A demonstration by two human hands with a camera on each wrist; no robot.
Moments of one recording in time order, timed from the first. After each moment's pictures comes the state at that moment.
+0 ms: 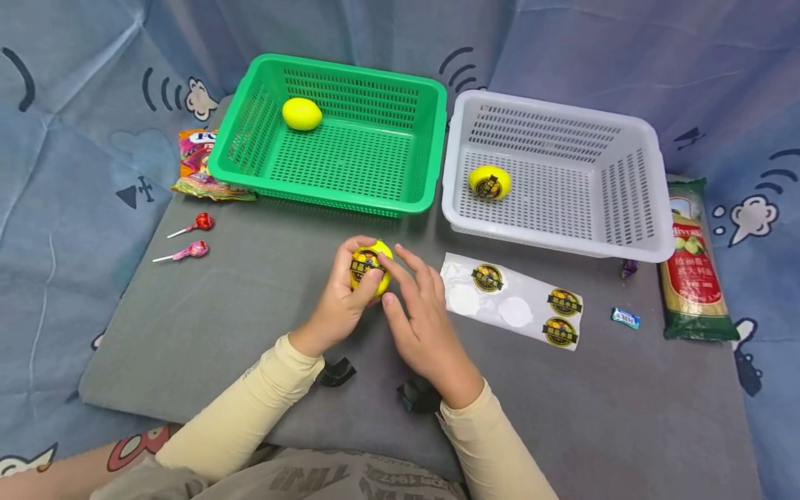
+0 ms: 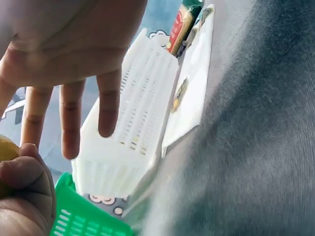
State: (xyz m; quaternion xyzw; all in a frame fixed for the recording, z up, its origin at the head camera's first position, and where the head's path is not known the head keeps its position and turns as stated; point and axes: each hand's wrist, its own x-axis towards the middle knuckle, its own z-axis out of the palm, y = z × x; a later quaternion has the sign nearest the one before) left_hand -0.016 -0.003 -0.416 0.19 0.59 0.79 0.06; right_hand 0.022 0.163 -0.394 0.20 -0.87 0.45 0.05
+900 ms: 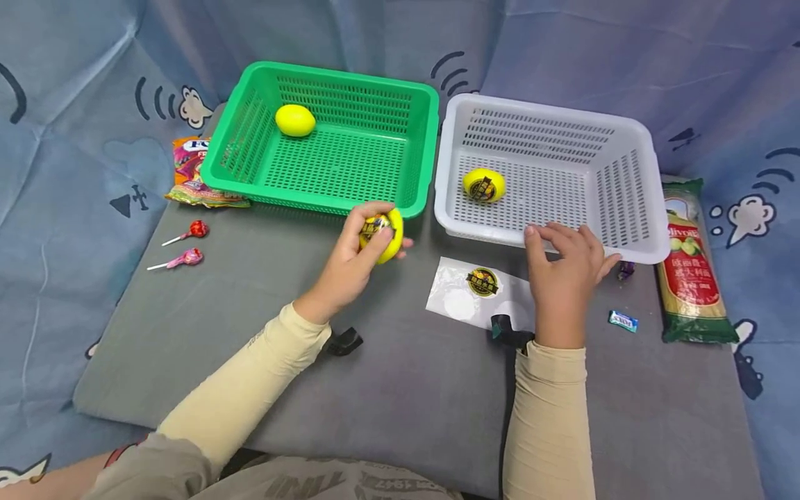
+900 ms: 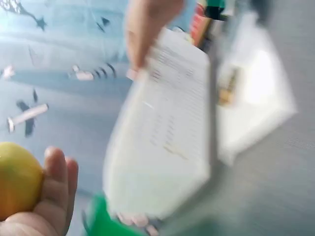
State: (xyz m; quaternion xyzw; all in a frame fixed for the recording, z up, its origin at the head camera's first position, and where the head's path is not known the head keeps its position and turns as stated) left_hand -0.068 0.021 -0.387 0.20 0.59 0.78 0.06; right_hand -0.045 0.314 -0.385 -0.19 -0.91 0.31 0.18
